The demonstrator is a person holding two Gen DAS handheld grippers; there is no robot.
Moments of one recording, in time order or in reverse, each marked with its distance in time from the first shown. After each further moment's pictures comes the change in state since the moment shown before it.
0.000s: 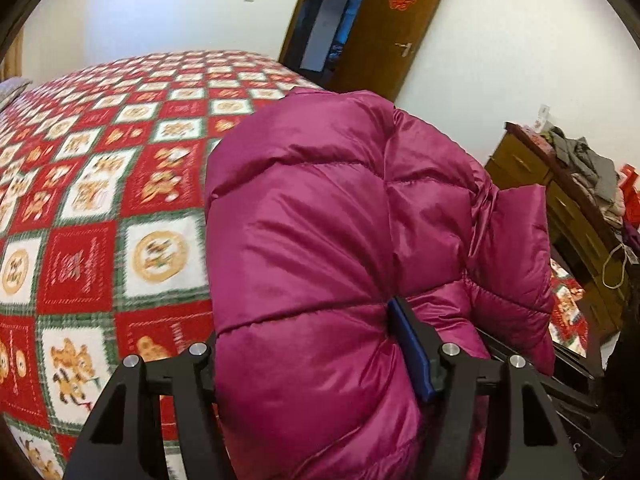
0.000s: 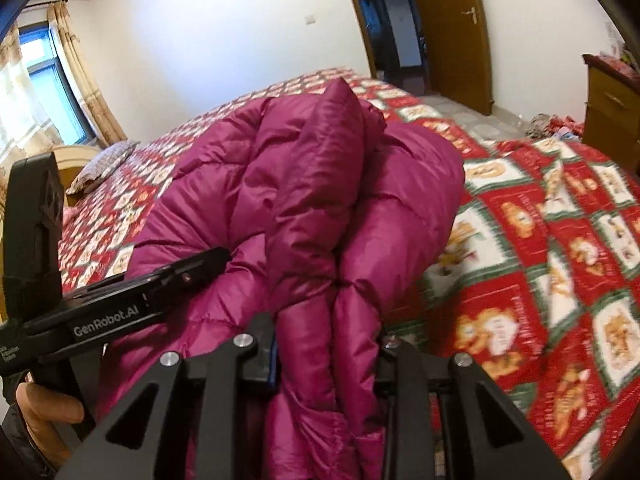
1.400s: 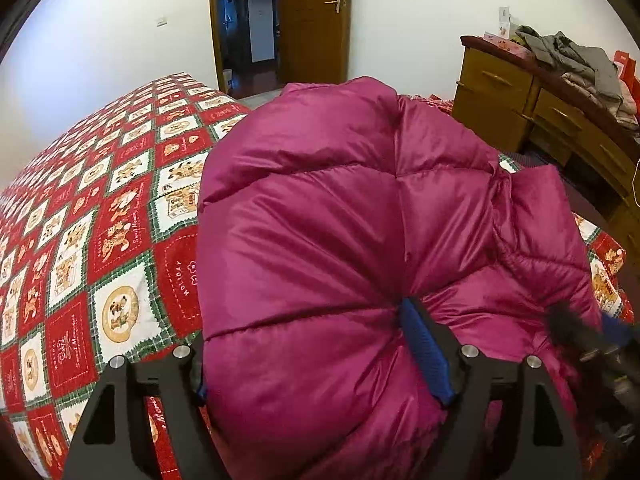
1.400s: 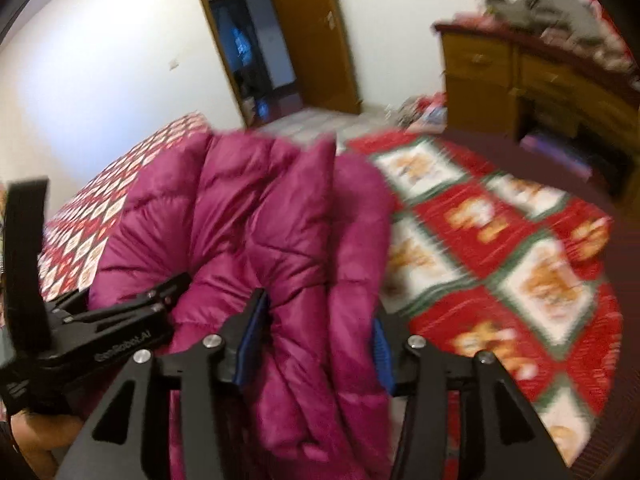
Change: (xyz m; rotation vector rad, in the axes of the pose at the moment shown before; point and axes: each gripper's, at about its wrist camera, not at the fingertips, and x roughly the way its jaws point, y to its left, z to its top) left arm 0.136 -0.208 0.025 0.295 0.094 0.119; right arm -0.074 -0.204 0.017 0.247 -0.101 -0.375
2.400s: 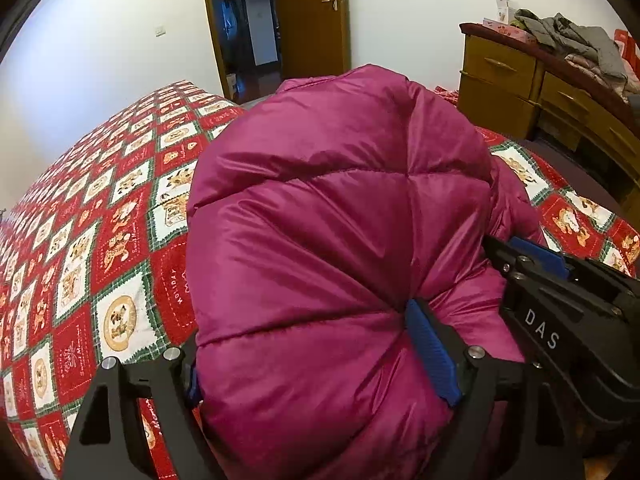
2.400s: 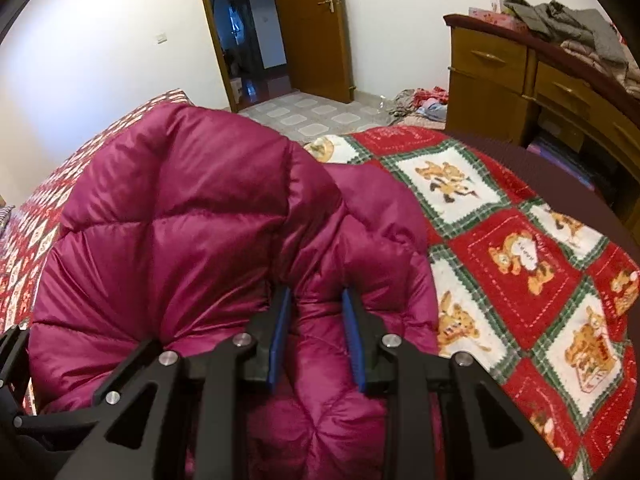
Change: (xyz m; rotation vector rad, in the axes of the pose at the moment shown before) left arm 0.014 -0.014 0.004 0.044 0.007 0.053; right arm 0.075 0.017 0.028 -0.044 0.098 -0.038
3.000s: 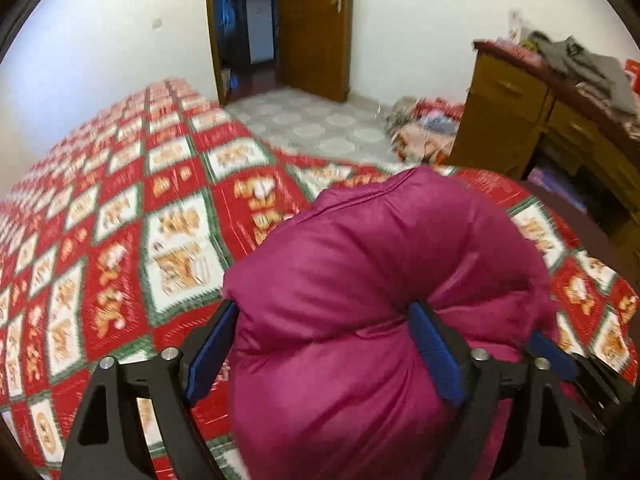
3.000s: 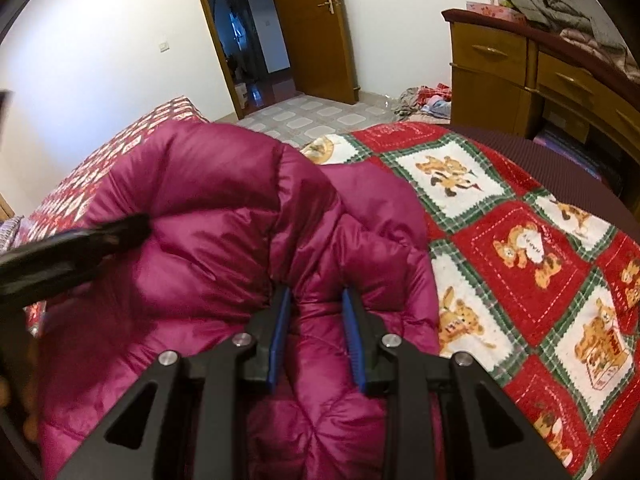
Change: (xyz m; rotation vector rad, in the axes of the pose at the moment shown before) left arm 0.037 0.030 0.063 -0.051 0.034 -0.059; right arm 0.000 -0.008 -0.001 0.034 -0.012 0.044
